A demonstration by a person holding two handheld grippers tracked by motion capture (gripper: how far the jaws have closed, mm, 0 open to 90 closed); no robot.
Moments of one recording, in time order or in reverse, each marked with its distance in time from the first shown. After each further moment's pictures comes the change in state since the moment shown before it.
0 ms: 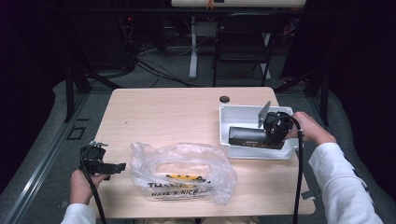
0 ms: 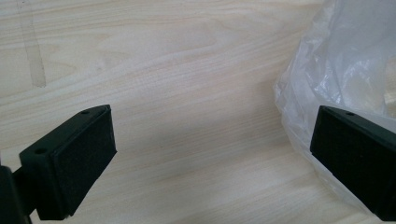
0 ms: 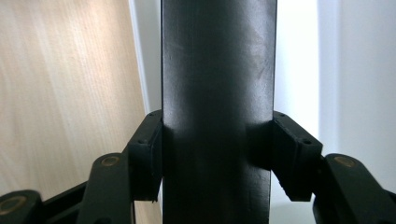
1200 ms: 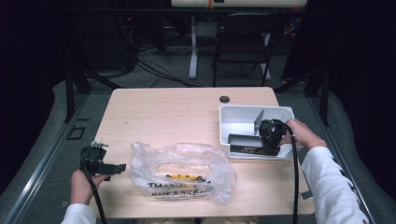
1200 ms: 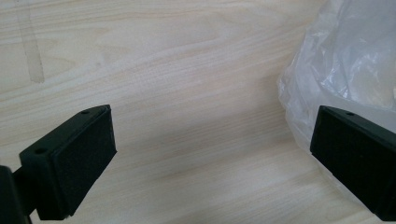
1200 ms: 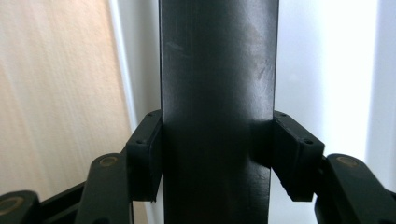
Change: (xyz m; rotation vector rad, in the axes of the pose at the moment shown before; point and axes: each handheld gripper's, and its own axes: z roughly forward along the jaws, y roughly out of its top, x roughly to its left) left arm 0.000 -0.001 0.003 0.016 0.007 0.006; right arm -0.006 -0.005 0.049 0.062 0.051 -0.014
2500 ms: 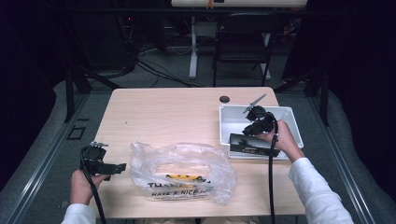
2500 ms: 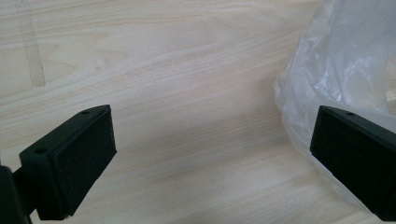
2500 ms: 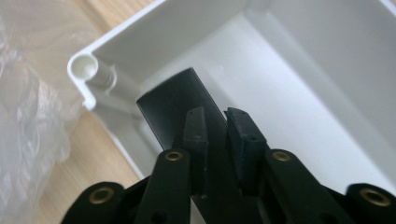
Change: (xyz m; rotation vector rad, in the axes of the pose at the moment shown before) left arm -0.001 0.001 -0.002 -0.012 -0.003 0.002; right arm 0.006 0.045 -0.031 -0.313 -0.072 0.566
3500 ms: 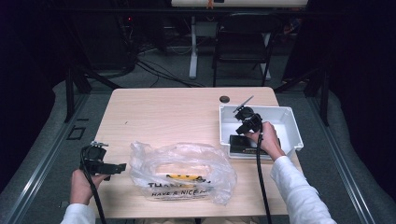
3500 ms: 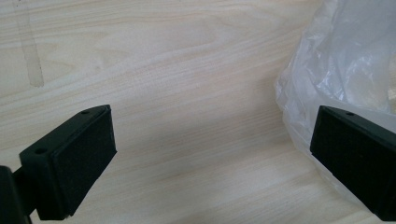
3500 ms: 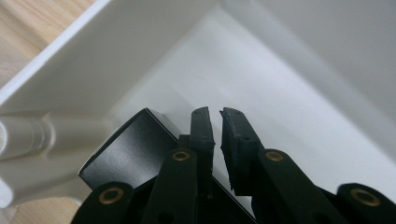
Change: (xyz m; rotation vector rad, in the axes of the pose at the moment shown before) left arm 0.001 0.001 0.001 0.010 -0.005 0.005; right arm 0.000 0.018 0.049 0.053 -0.089 0.145
